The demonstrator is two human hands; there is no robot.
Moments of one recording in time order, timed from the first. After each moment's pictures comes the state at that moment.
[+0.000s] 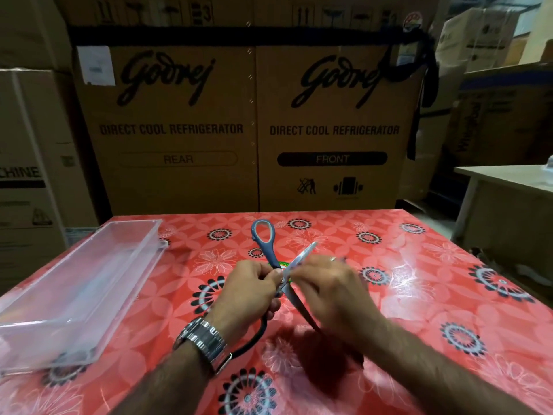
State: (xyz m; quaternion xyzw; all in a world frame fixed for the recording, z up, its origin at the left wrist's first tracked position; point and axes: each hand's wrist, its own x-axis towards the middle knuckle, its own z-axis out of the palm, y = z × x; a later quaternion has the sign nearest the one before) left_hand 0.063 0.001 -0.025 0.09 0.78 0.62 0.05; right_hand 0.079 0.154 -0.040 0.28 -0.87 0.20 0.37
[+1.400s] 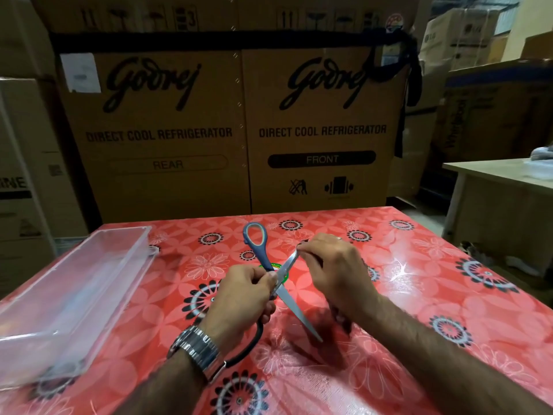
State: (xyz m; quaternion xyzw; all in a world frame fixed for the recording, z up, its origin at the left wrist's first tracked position) left_hand 0.066 0.006 -0.029 0.10 0.77 0.63 0.03; right_hand 0.057 0.178 -0.028 0.20 -0.85 0.23 0.43
